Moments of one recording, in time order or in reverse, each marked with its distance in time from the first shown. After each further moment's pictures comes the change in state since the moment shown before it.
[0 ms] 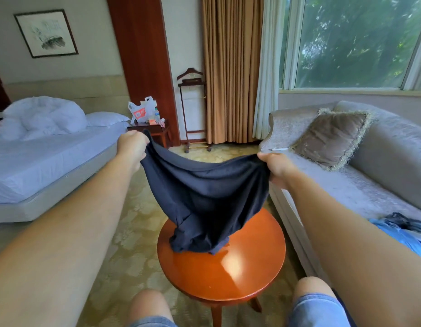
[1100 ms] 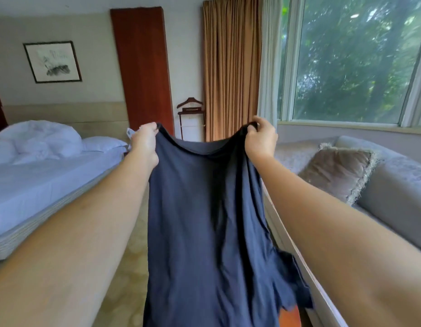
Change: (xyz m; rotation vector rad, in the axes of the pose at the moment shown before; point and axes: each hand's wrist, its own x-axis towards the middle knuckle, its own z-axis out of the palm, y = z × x) left_hand 0.103 0.099 0.082 -0.356 -0.103 -0.013; right_hand 0.097 -0.158 0.069 -0.154 0.405 -0.584
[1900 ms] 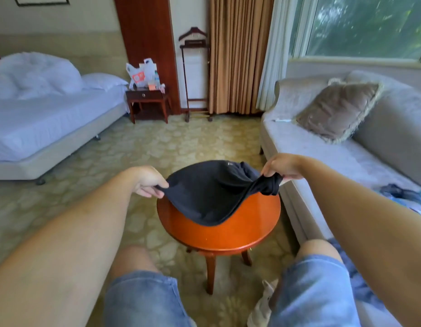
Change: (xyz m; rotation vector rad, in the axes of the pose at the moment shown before) left_hand -0.173 -0.187 -0.173 1.206 -0.429 -0.564; right_hand -0.177 0.161 -0.139 -0.549 -1.004 0.535
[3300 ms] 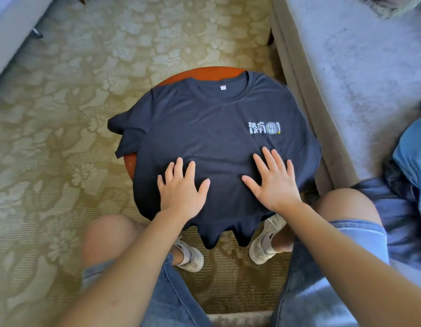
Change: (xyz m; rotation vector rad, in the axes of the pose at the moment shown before) left_hand 0.130 -0.050 0.217 0.580 0.233 0.243; right_hand 0.114 0.156 0.195 -0.573 0.297 -0.061
